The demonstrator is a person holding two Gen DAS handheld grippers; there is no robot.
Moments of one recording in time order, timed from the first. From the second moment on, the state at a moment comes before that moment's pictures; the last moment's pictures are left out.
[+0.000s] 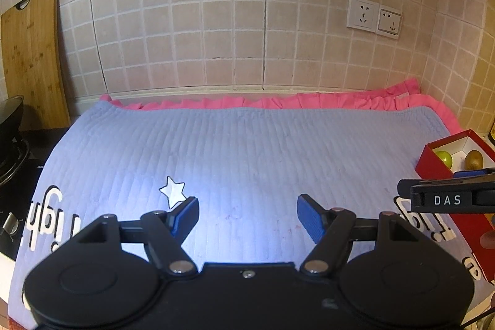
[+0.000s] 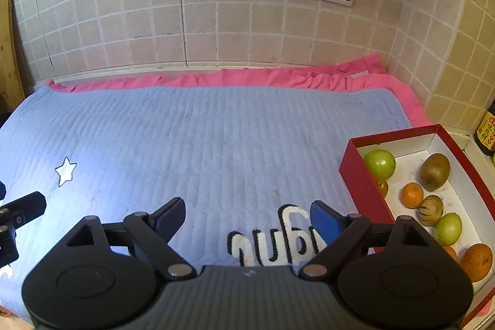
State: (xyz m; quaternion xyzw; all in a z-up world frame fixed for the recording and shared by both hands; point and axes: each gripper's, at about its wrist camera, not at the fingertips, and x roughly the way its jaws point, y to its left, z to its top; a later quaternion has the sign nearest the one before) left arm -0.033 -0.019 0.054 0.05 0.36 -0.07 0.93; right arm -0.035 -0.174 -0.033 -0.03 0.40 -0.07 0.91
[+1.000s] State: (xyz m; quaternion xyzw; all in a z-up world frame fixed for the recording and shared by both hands) left arm -0.029 -0.024 0.038 0.07 0.37 -0.05 0.92; right arm -0.033 -0.183 -0.045 -0.02 0.42 -0.09 0.91
